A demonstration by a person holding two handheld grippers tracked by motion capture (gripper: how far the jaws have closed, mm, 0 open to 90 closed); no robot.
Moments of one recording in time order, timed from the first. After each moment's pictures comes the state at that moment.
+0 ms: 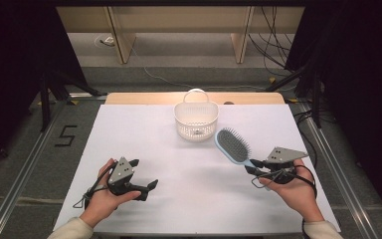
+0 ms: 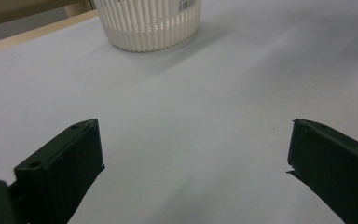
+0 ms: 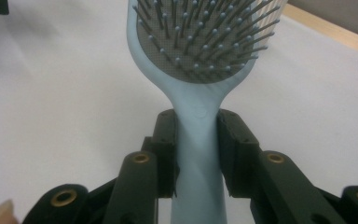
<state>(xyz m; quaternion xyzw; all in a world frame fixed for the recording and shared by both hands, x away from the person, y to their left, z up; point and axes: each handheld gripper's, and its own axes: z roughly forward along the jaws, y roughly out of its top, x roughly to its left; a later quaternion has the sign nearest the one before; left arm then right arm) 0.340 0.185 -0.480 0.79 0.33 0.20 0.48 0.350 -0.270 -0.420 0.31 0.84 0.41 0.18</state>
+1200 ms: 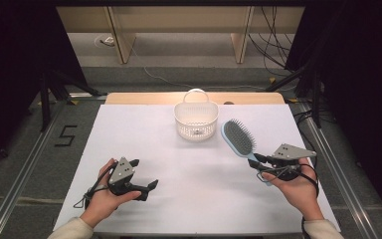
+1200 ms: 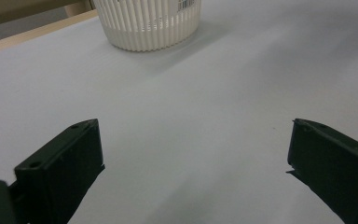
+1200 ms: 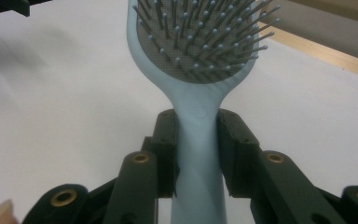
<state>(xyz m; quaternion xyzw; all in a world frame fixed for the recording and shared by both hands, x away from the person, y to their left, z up) 0.340 0.185 -0.481 0.79 0.33 0.20 0.48 0.354 -0.279 -0.418 0.33 0.81 0.44 0.20</state>
